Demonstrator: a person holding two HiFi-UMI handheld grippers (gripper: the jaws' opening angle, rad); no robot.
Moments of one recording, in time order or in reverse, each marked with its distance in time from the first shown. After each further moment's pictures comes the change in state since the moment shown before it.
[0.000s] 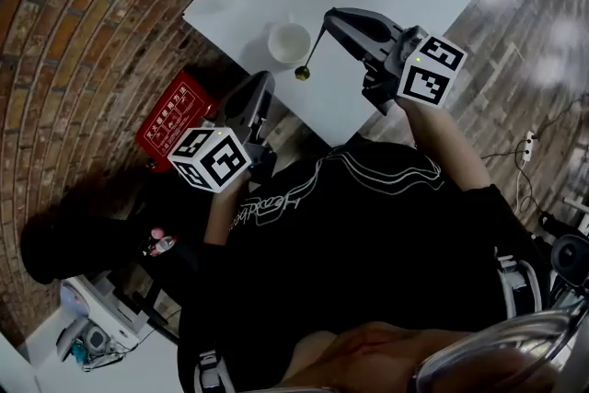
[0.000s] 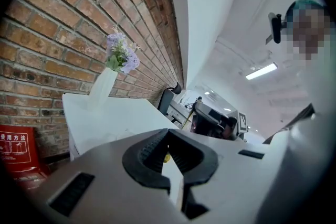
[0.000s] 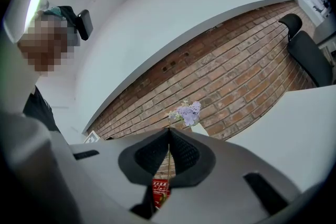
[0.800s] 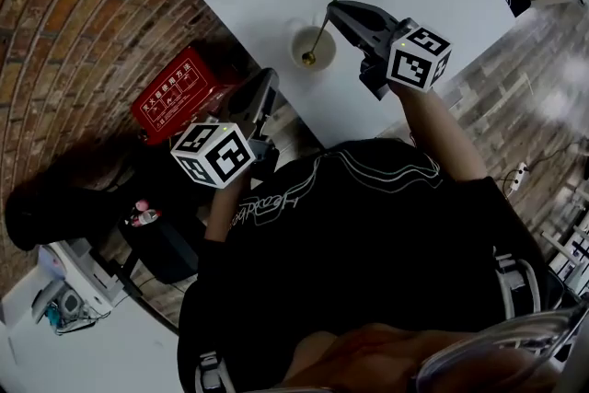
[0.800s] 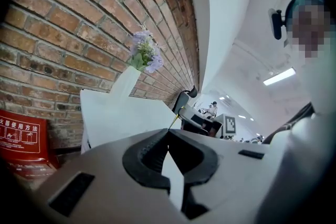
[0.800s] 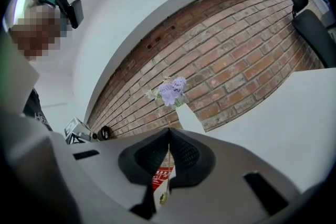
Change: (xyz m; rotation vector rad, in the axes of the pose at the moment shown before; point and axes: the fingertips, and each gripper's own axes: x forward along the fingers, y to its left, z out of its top) left arm 0.012 0.057 0.003 -0.091 -0.034 0.141; right arm 0.075 -0.085 -0.056 0.029 0.168 0.019
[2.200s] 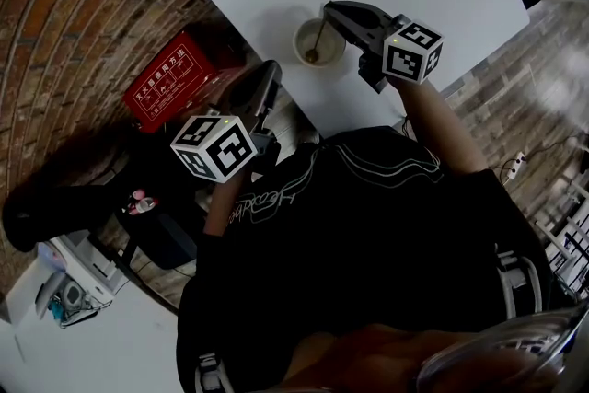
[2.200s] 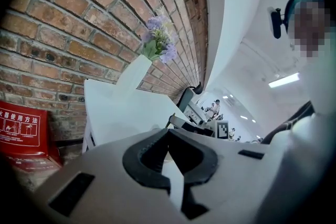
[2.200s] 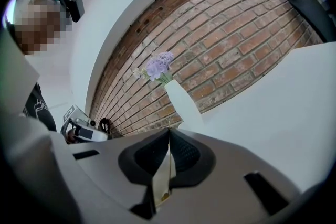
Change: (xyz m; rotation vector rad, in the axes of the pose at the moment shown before) left arm 0.021 0.037 -0.011 -0.063 0.058 0.026; right arm 0.033 -0.041 -0.068 0.057 0.114 0.018
